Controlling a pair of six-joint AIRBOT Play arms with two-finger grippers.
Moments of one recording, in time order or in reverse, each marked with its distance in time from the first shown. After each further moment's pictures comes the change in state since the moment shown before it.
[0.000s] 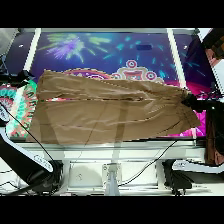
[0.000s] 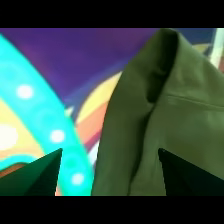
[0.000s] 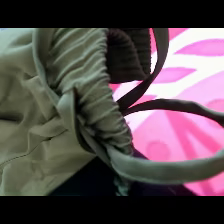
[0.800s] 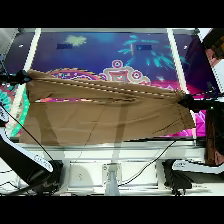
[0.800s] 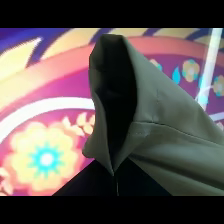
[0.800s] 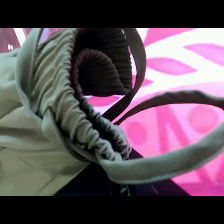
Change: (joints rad) left arm 0.021 -0.018 0.008 -0.009 0.041 0.031; right arm 0.001 0.000 -0.001 0.004 0.061 0.000
